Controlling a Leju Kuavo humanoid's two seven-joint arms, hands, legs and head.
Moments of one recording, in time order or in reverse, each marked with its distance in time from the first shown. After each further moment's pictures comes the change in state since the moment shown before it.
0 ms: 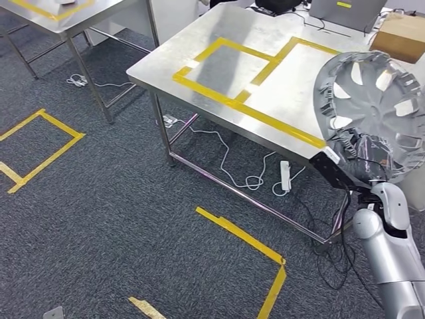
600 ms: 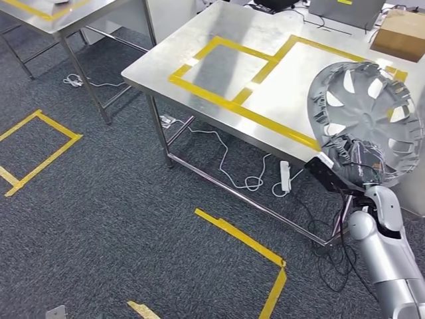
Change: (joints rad) left arm -0.004 0.002 -0.001 0.000 -0.013 0.001 -0.006; right arm 0.007 0.000 0.007 0.058 -0.004 -0.021 -0.018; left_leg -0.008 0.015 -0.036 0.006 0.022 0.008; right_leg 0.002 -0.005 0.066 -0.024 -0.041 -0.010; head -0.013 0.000
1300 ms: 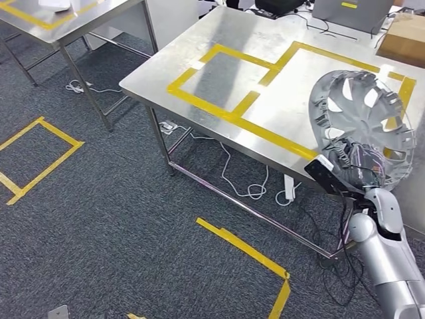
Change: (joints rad) left arm -0.002 -0.006 0.000 0.000 0.000 0.001 0.000; right arm 0.012 -0.009 0.002 0.009 -0.002 -0.001 0.001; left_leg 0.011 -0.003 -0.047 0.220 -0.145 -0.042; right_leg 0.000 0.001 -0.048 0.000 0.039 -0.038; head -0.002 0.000
